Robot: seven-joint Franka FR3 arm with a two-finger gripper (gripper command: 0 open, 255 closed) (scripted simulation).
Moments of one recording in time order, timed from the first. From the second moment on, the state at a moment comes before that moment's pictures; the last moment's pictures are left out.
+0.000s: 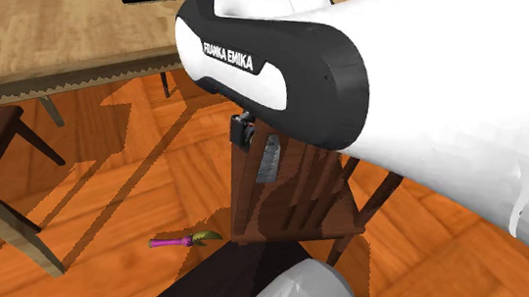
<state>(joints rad) -0.01 -0.70 -0.54 -2.53 -0.36 1.89 -0.60</state>
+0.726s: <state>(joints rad) 0.09 -0.42 -0.82 -2.46 -0.36 2.09 -0.93</state>
